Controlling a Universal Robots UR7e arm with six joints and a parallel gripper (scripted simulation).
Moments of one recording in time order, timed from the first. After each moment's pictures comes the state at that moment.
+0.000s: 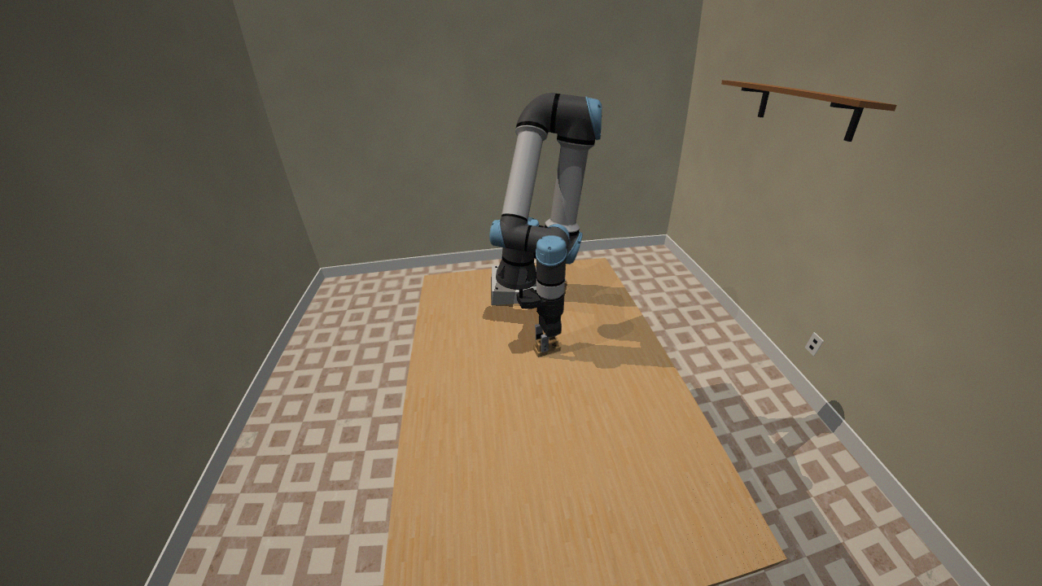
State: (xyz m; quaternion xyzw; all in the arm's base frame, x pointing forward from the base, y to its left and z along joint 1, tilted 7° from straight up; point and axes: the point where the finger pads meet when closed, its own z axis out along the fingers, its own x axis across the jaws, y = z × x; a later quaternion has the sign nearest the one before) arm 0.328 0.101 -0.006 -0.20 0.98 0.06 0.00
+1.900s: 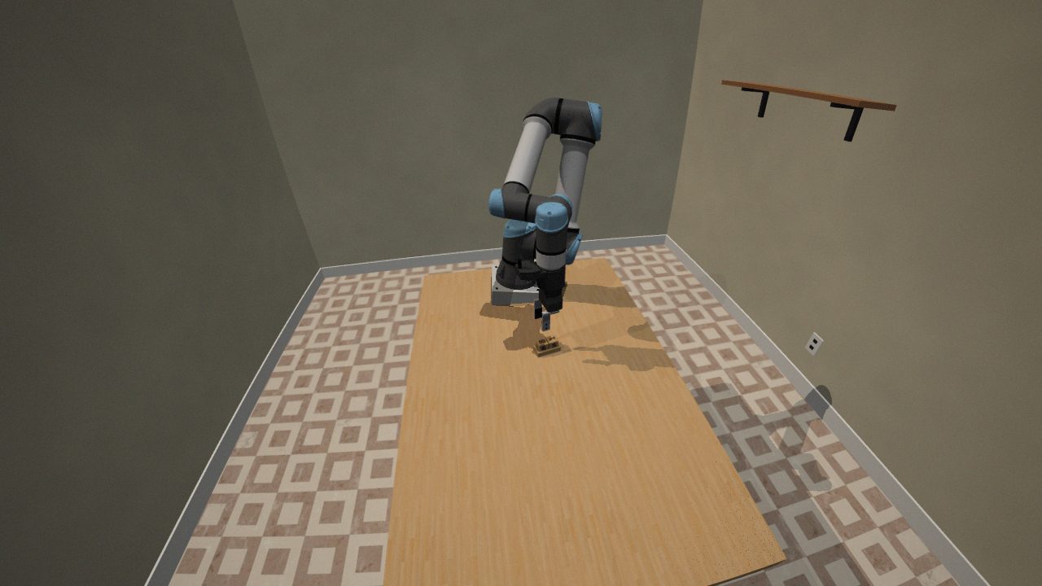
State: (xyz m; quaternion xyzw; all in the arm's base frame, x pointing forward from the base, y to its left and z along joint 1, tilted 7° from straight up) arm 0.329 0.090 0.084 -0.20 0.98 0.06 0.00
